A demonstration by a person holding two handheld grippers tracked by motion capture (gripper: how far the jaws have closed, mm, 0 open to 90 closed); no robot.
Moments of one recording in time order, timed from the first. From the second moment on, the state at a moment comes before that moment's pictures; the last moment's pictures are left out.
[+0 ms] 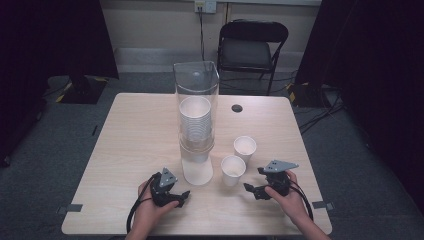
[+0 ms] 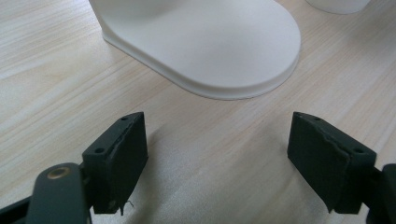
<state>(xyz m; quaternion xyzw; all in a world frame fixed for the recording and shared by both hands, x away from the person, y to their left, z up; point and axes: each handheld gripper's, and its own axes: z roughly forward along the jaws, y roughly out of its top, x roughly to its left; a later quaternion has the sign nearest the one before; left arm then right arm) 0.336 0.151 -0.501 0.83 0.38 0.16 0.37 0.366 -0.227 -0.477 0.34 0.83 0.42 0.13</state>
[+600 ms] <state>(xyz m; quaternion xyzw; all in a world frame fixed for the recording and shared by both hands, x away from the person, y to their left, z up) 0.336 0.151 -0.501 0.83 0.38 0.16 0.37 0.357 -0.258 -0.483 0.36 0.83 0.41 0.13</state>
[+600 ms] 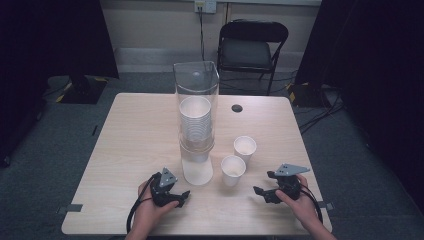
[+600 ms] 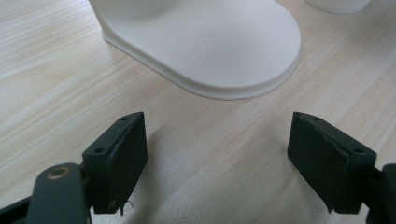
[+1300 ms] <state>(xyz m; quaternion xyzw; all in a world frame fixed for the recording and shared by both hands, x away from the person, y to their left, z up) 0.337 0.151 -0.501 0.83 0.38 0.16 0.37 0.348 -0.283 -0.486 0.36 0.83 0.41 0.13</state>
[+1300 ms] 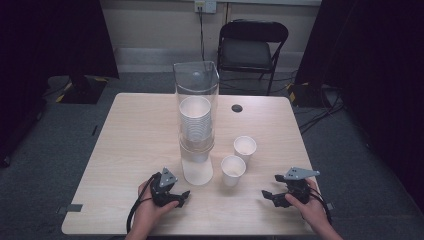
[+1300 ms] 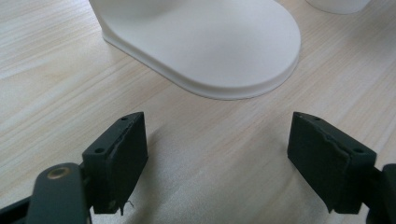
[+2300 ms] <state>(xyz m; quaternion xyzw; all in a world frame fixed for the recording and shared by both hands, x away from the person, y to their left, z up) 0.337 0.151 -0.501 0.83 0.38 0.16 0.37 0.338 -0.312 -0.493 0.37 0.83 0.39 0.13</state>
